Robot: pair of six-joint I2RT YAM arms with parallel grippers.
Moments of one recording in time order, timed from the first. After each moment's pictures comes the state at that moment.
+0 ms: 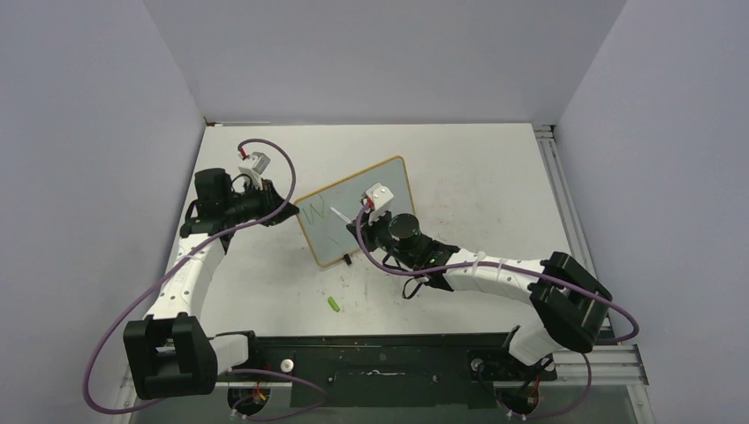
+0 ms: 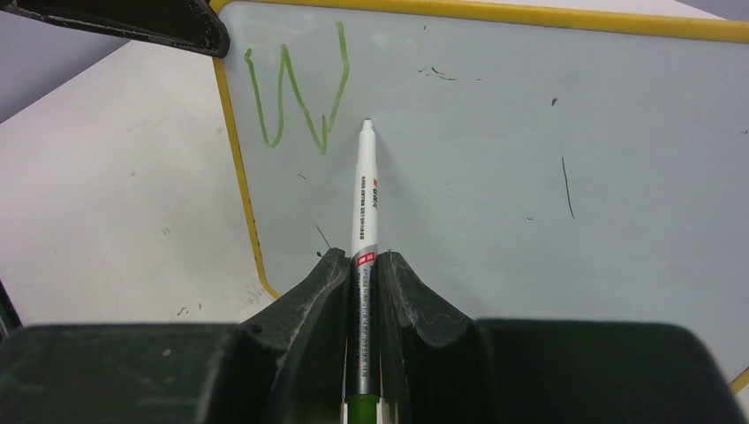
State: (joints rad) left arm 0.06 1.20 0.86 -0.27 0.81 -0.09; right arm 0.95 1.50 0.82 0.48 0.12 0.14
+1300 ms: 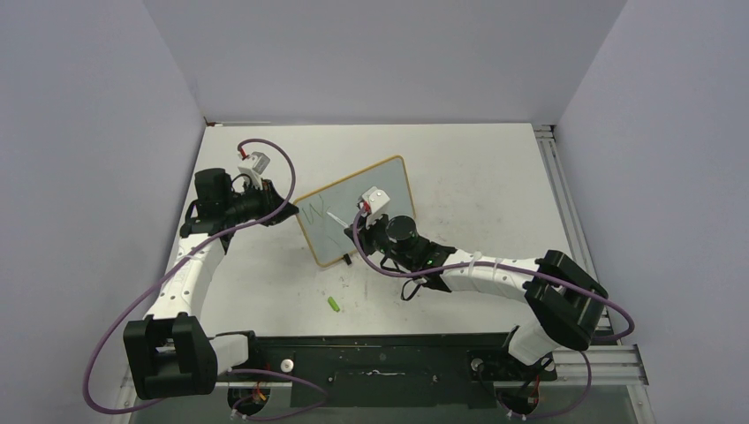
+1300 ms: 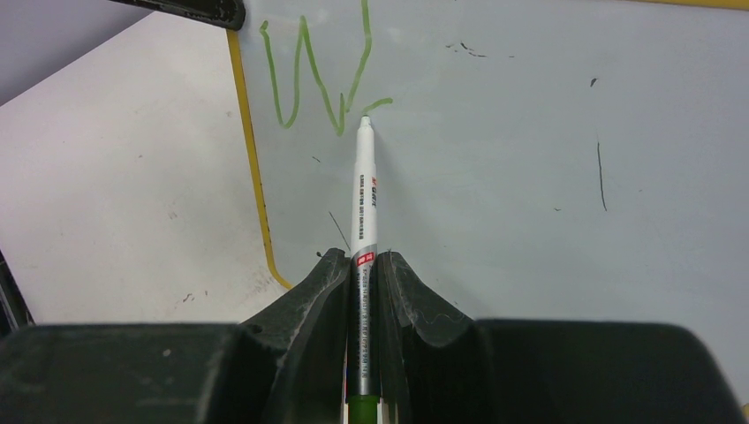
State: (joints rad) left arm 0.06 1.20 0.86 -0.27 0.80 -0.09; right arm 0.96 1.53 0.82 0.49 0.10 0.14
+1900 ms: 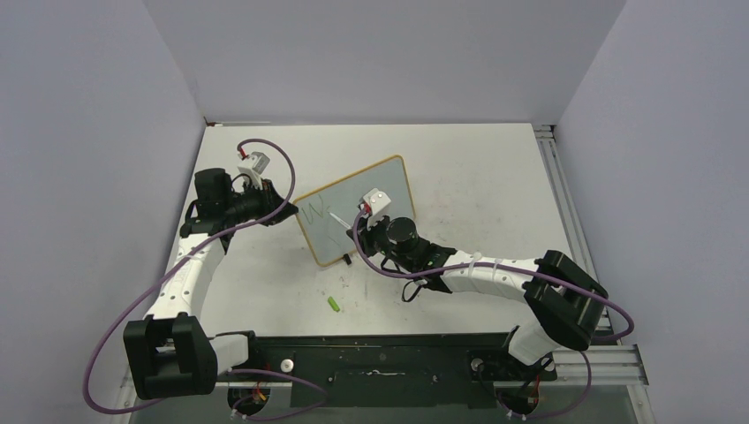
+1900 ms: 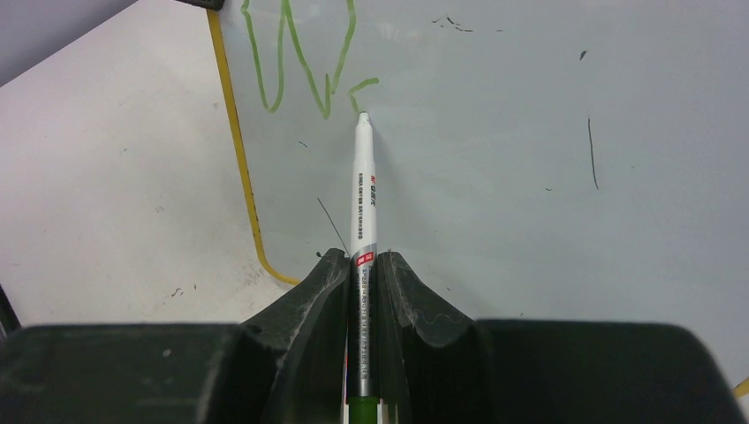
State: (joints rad) left arm 0.06 1.20 0.86 -0.27 0.79 -0.09; right arm 0.96 1.53 0.80 0.48 0.12 0.14
